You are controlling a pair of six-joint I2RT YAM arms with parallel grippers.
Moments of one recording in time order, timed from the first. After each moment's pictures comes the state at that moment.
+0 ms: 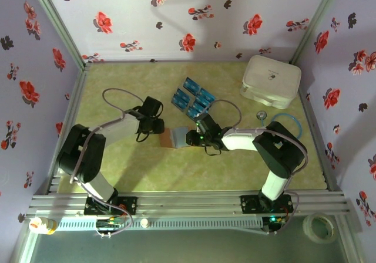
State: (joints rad) left arm -0.54 1.66 0.97 -0.45 -0.12 -0.48; right arm 0.78 1.73 0.80 0.06 -0.16 0.74
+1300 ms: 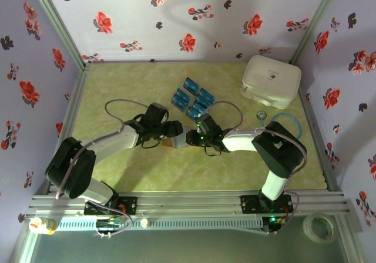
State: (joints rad) left arm -0.67 1.49 0.82 -0.23 0.17 -0.82; right arm 0.78 1.74 0.77 0.13 -0.16 0.77
